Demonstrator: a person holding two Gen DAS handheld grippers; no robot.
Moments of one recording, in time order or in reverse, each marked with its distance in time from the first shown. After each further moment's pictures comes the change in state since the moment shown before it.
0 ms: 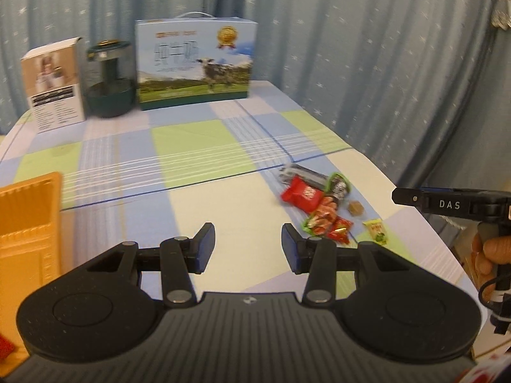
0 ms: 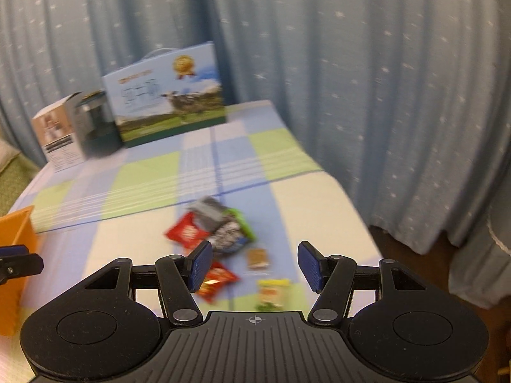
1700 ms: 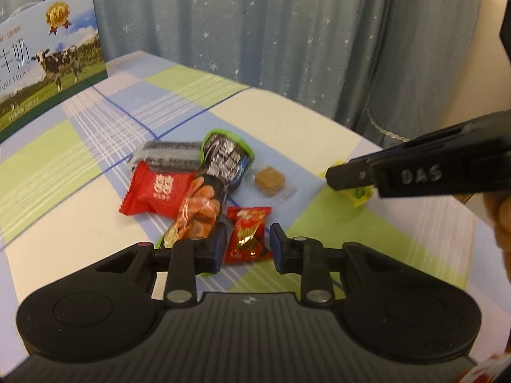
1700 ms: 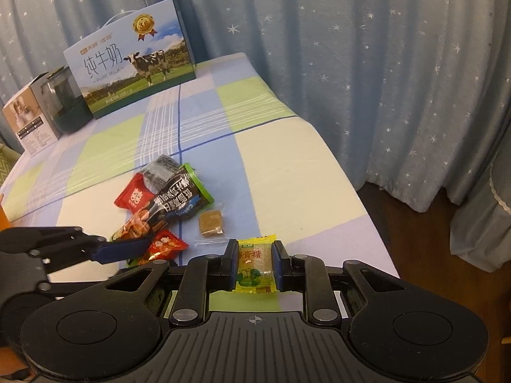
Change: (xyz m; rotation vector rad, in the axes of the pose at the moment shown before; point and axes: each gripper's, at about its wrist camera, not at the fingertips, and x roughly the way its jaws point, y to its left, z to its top) left arm 0.147 -0.104 -0.016 0.328 0.111 -0.218; right arm 0.049 -0.032 -0.011 0.072 0.146 -0.003
